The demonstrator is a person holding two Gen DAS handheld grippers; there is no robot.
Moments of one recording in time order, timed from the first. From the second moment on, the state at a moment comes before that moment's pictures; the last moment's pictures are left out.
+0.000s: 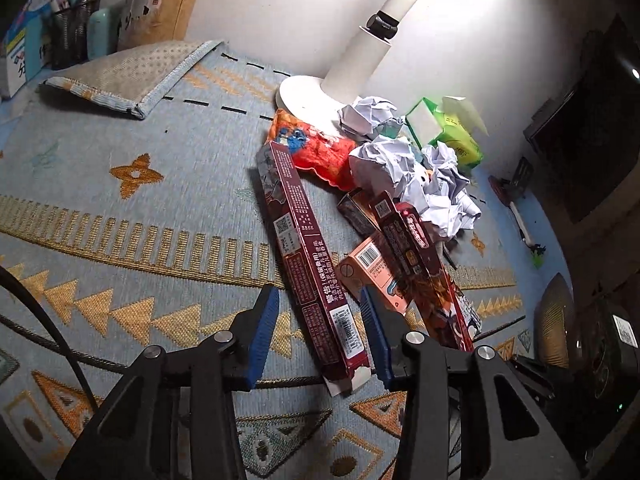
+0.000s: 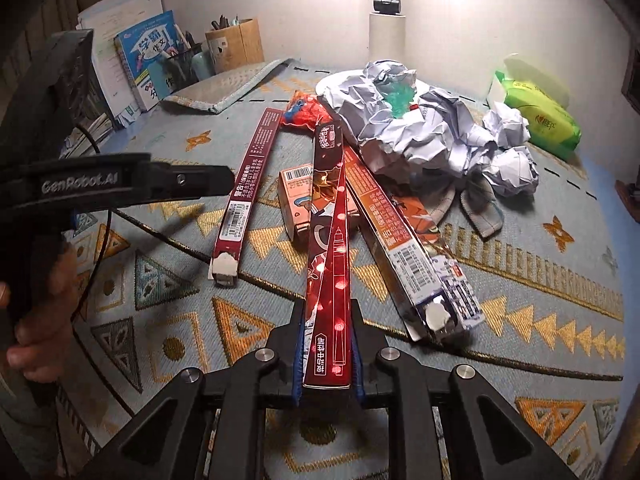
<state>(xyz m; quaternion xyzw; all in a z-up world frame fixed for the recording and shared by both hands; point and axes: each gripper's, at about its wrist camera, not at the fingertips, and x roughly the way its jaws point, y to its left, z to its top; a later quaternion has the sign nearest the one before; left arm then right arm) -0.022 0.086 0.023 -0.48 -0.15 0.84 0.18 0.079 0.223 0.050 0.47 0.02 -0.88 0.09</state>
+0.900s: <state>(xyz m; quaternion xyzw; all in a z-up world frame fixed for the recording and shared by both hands) 0.046 0.119 0.017 -0.47 0.04 0.86 0.18 0.139 0.234 0.041 0.48 -0.01 -0.87 0.07</state>
